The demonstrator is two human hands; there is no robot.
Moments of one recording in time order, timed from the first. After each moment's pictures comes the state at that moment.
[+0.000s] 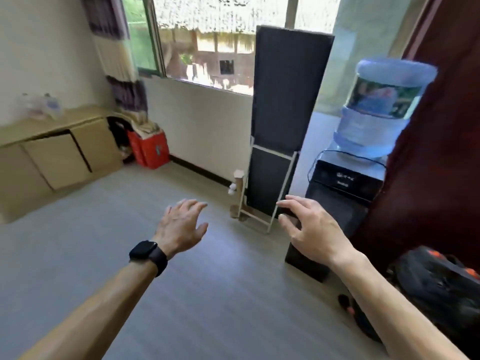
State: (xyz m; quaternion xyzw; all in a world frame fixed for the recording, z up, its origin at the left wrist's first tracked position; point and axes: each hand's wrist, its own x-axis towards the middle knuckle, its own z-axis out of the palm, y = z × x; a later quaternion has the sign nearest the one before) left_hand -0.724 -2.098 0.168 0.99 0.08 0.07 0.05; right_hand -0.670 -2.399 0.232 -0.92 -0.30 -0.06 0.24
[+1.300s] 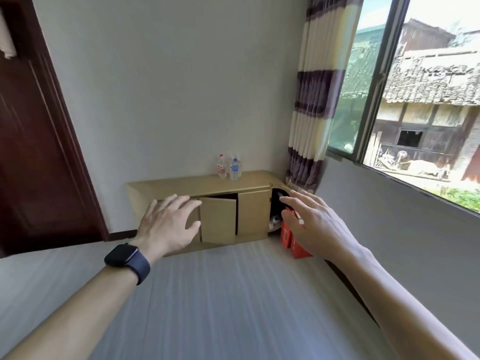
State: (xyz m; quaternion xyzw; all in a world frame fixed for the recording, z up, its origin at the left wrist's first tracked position) left_hand -0.540 -1.358 0.306 0.88 0.45 0.14 -0.08; right_hand -0.267 -1.533 0.319 -0.74 -0.61 -0.12 0.24
